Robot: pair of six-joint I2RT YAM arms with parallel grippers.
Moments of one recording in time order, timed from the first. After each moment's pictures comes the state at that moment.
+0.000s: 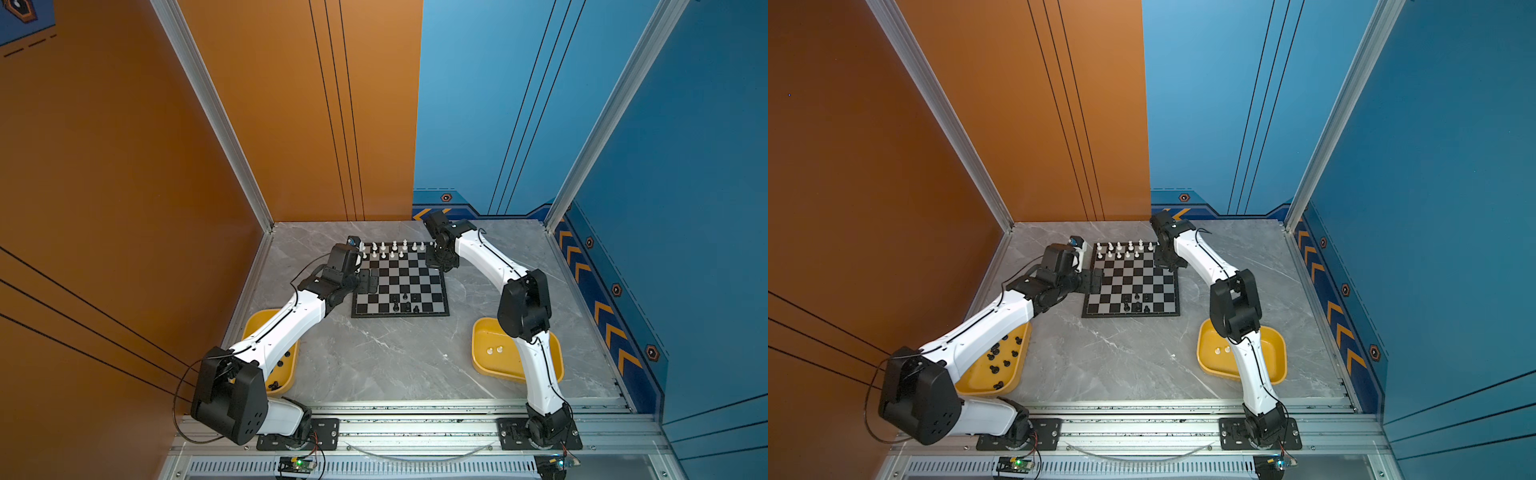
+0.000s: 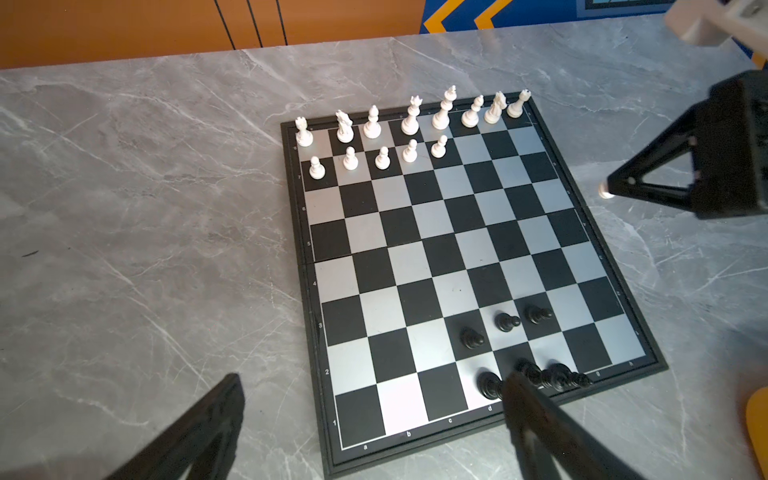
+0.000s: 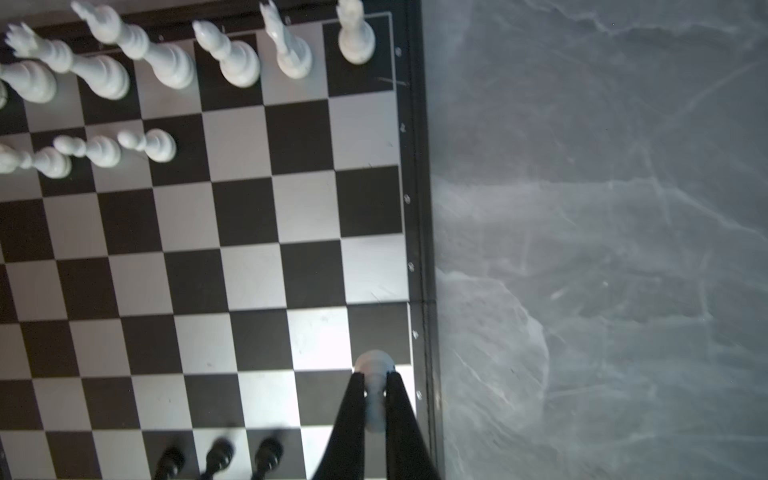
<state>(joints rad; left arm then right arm) -0.38 1.39 1.05 -0.39 -0.09 -0.21 0.47 2.33 2.18 -1.08 0.10 0.52</state>
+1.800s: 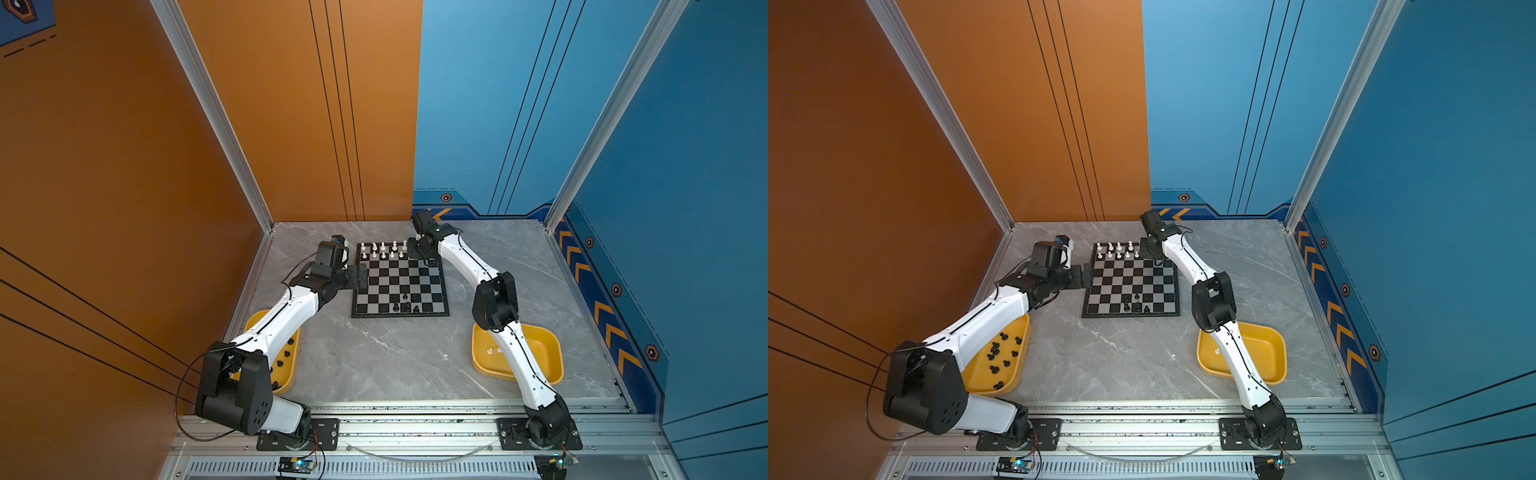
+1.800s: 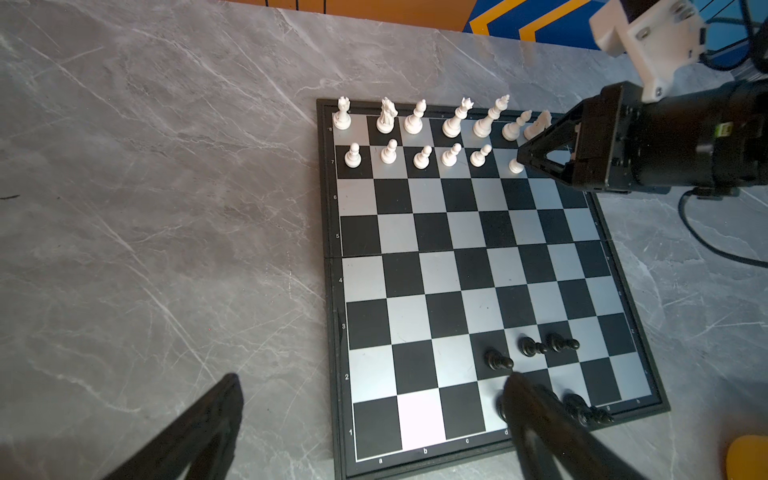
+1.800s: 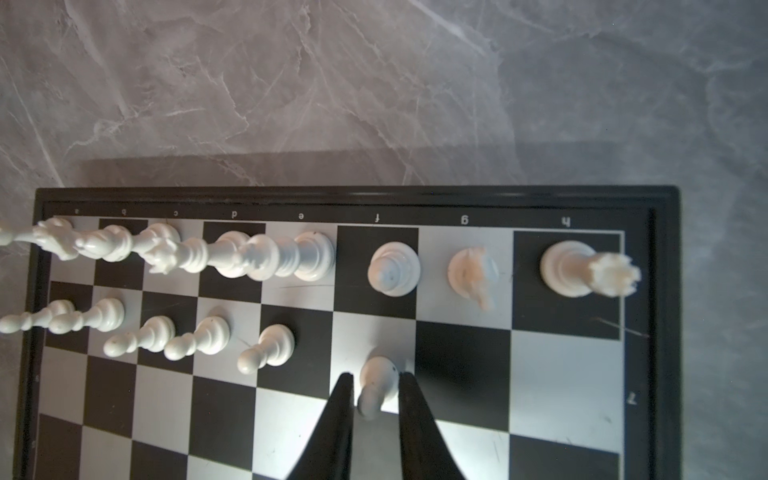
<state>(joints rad) -0.27 1.43 1.05 -0.37 0.00 -0.29 0.48 2.66 2.56 -0.90 0.01 0.47</state>
